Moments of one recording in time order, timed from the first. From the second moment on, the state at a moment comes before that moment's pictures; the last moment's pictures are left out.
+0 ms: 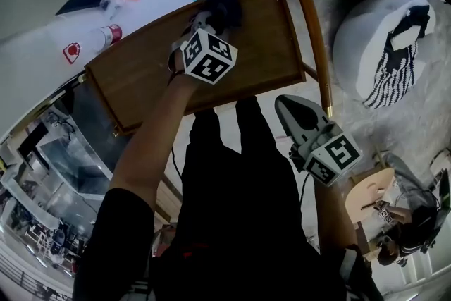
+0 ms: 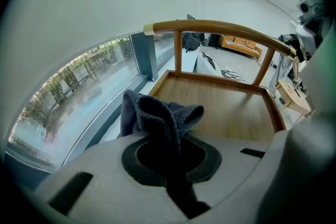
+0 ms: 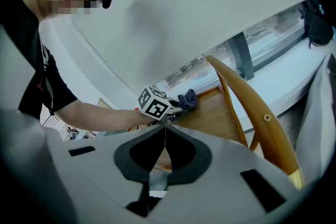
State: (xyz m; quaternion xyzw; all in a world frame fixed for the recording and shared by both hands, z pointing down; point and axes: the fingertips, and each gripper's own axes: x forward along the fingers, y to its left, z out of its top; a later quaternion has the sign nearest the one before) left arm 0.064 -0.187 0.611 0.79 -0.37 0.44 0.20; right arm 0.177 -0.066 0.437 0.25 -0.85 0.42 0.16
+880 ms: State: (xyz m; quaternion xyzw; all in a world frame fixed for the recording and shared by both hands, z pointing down) left arm 0.135 -0.200 0.582 0.84 -0.31 0.40 0.19; right arm 0.194 -0.068 0.421 0.27 -0.86 0.41 0.15
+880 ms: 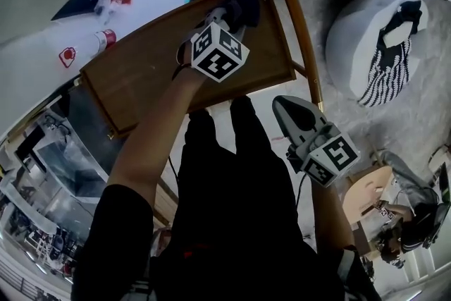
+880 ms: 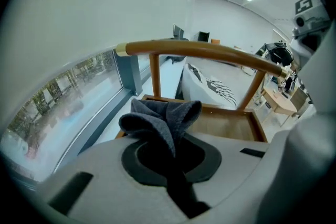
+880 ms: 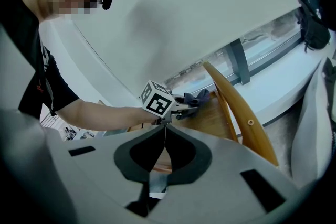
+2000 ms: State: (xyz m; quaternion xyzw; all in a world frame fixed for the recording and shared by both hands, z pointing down) left arm -0.226 0.008 0.492 0.71 -0.55 0.37 0.24; right arm -0.042 0.023 0.396 0.09 -0.90 0.36 0.22
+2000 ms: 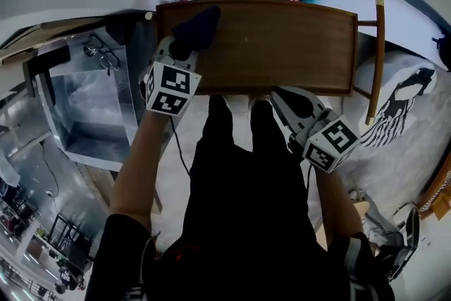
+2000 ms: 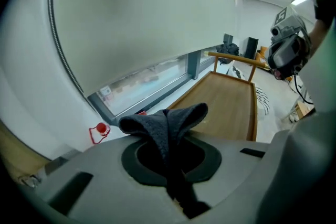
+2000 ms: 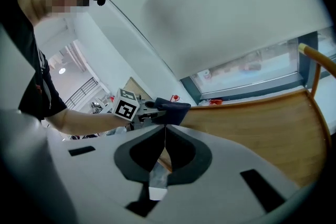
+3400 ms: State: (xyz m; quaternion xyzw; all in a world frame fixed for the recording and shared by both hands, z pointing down) left arm -0.199 0.039 0.611 0.72 -0.44 0.45 0.30; right arm -0.044 0.045 0.427 0.10 -0.88 0.38 0.26
